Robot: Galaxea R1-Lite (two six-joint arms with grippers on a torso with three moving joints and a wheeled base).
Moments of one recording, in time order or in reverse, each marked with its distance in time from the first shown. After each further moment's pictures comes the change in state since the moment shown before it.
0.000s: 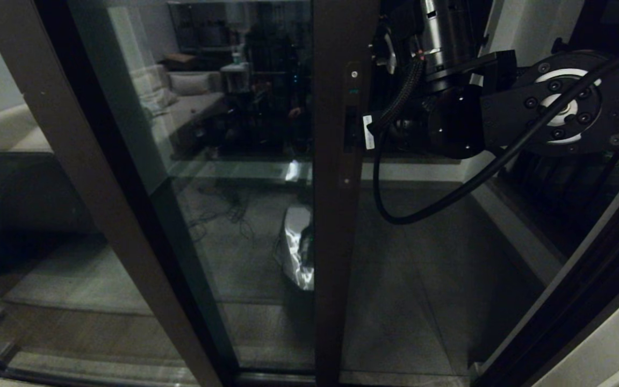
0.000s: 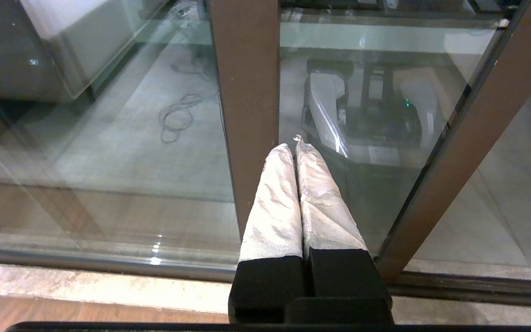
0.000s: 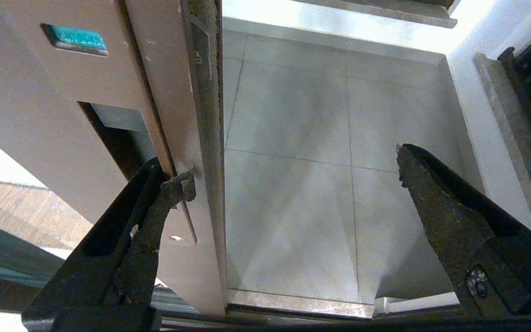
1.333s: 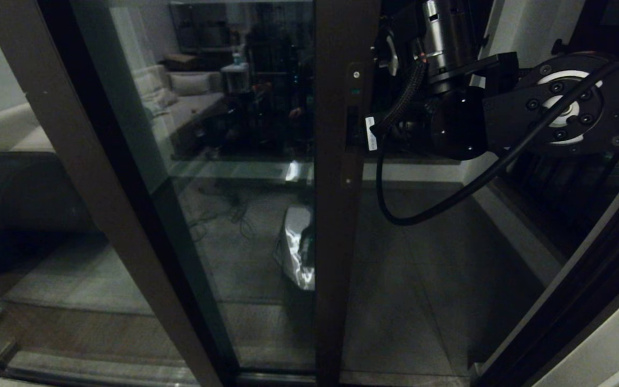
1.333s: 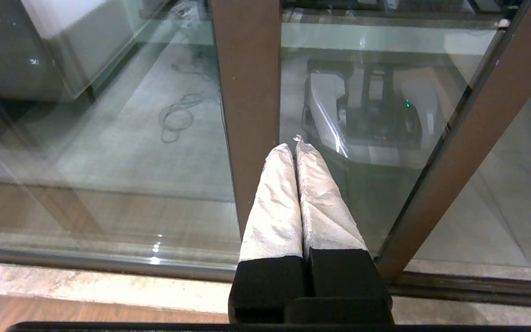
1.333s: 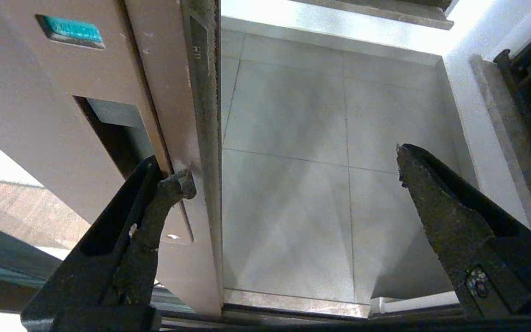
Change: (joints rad) left arm 0.000 0.000 0.000 0.000 0.000 0.000; right arm -0.036 -0.007 0.020 0.000 0.000 -0.002
